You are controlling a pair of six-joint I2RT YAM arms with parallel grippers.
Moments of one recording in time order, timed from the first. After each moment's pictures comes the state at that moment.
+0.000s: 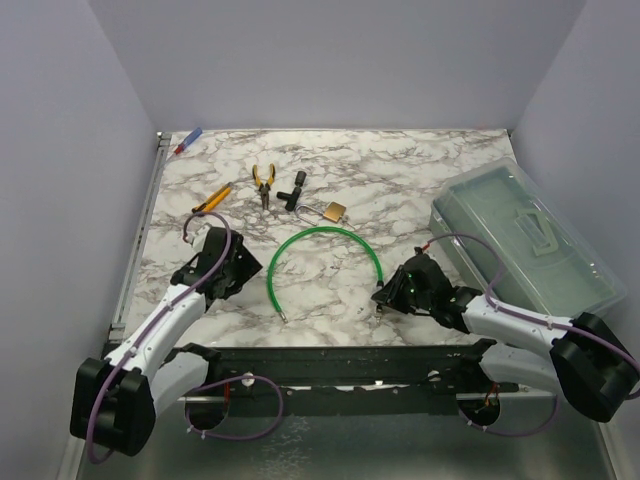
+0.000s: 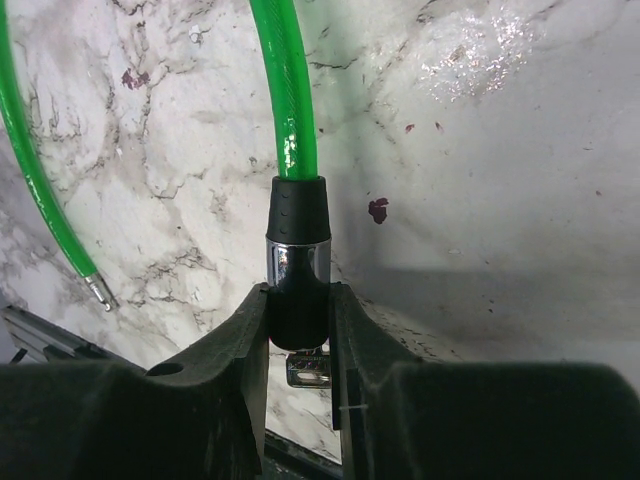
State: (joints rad) left arm -0.30 1.00 0.54 -0.48 -0.14 -0.95; right arm 0.69 1.11 0.34 -0.02 0.02 1.03
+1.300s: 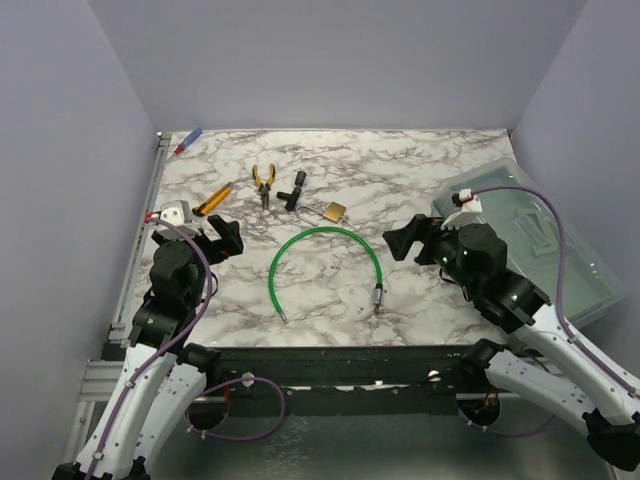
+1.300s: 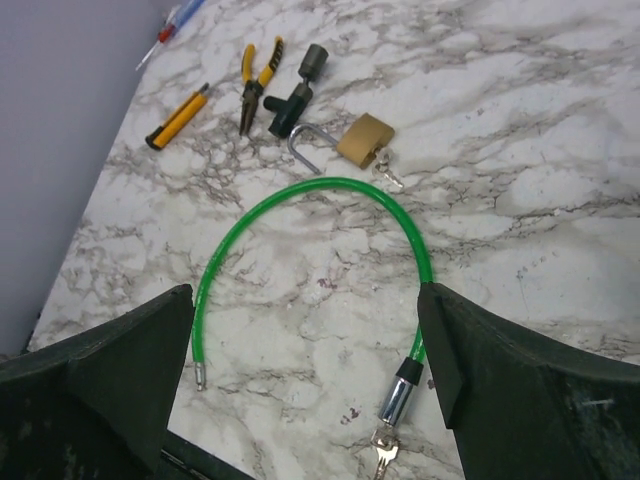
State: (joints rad) left arm -0.29 0.52 0.64 -0.30 -0.27 -0.38; right arm 0.69 0.75 0.75 -0.29 0.22 0.54
